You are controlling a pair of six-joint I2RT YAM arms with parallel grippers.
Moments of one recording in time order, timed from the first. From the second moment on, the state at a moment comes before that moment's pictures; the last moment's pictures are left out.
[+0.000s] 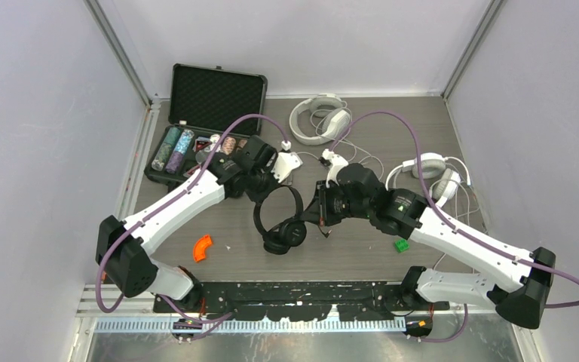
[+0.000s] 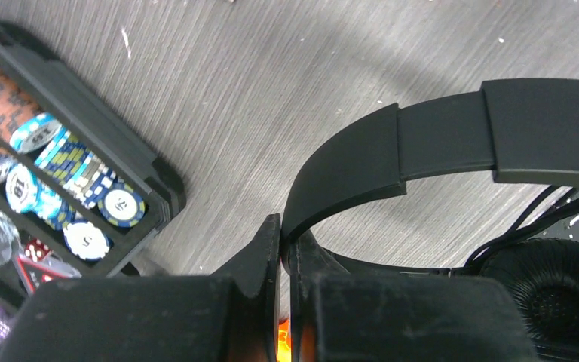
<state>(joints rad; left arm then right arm) -0.72 1.42 1.26 -0.84 0.06 0.31 0.93 1.06 1.01 -0.52 -0.10 0.68</state>
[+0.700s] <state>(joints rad) -0.75 1.42 1.31 -0.94 -0.27 -0.08 0.93 1.22 1.03 -0.39 -0.10 0.97</state>
